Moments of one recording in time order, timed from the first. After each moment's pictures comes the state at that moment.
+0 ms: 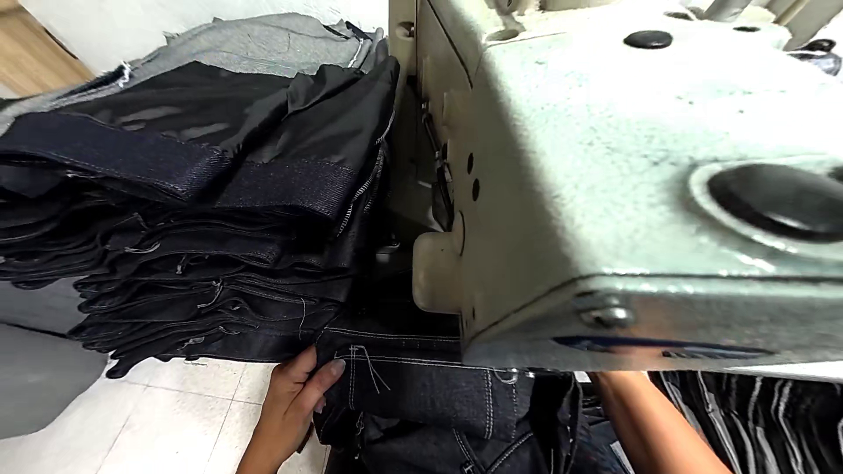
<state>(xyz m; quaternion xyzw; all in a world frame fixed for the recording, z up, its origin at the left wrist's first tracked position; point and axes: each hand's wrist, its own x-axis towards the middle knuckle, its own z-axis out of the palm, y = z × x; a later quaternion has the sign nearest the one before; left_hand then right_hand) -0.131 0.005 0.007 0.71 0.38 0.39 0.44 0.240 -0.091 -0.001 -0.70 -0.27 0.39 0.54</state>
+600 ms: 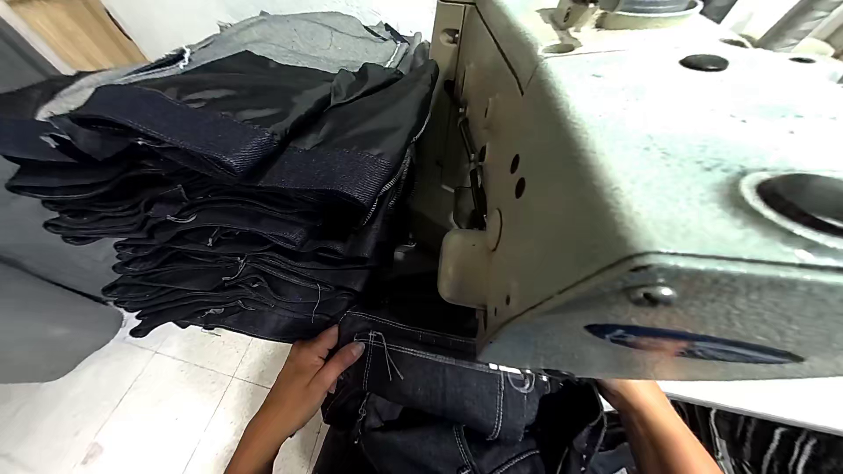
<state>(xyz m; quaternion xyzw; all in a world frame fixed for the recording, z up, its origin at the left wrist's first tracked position) -0.130 0.005 0.021 0.75 0.45 0.29 0.40 0.241 -0.107 0.002 -0.71 -0.32 0.28 0.55</state>
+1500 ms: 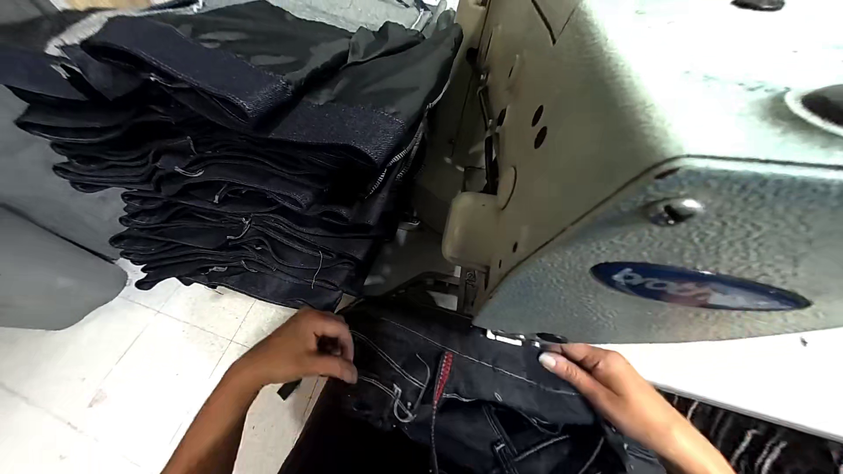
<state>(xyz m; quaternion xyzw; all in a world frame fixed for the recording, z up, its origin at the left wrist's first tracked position) -0.148 0.014 0.028 0.84 0.27 0.21 0.41 0.272 -0.139 -0.009 -0.62 -0.64 0.31 0.35</state>
